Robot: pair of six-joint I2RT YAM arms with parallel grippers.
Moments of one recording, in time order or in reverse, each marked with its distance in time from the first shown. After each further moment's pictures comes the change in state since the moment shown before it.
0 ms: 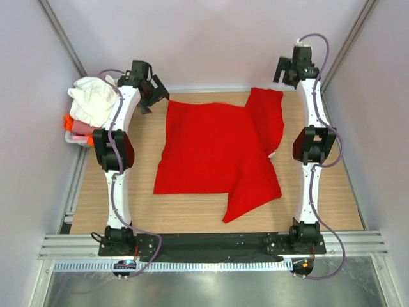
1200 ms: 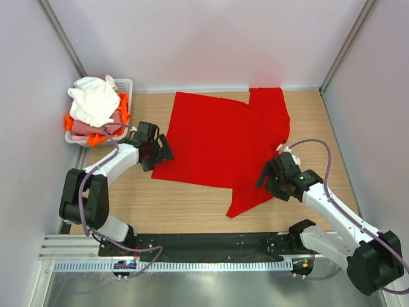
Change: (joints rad) left arm -0.148 -0.759 -1.344 0.425 -0.029 0.003; right arm 0.420 -1.528 -2.033 0.025 -0.066 0.671
